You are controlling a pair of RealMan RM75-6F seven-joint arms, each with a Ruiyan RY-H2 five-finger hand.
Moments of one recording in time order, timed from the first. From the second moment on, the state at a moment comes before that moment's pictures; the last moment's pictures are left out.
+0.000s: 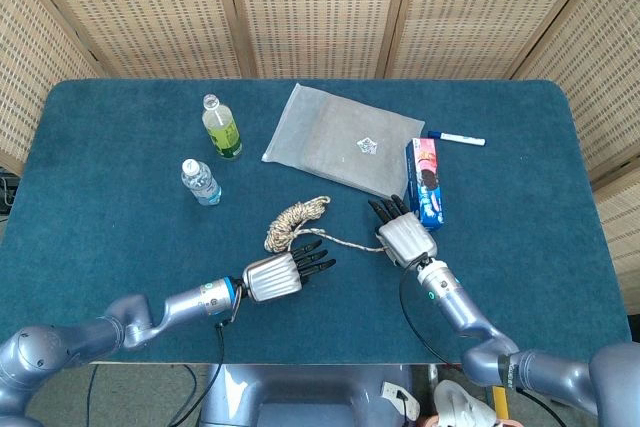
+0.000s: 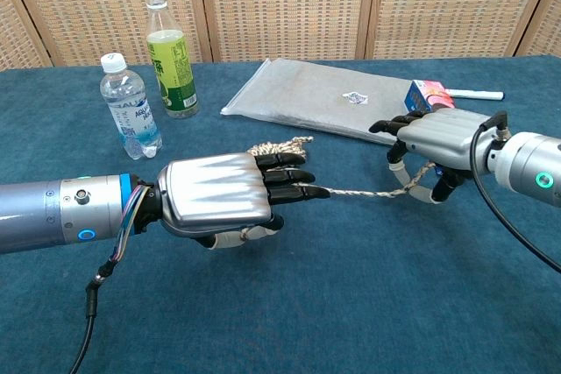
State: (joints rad) left arm -0.95 -1.79 0.13 -0.92 1.92 1.07 0.24; right arm 0.73 -1.61 0.10 -1.29 -1.22 0.91 -0.50
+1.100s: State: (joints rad) left arm -0.80 -1.59 0.18 -0.98 1.88 1.26 0.23; right arm 0.68 -1.54 0.08 -1.32 -1.20 0.96 -0.54
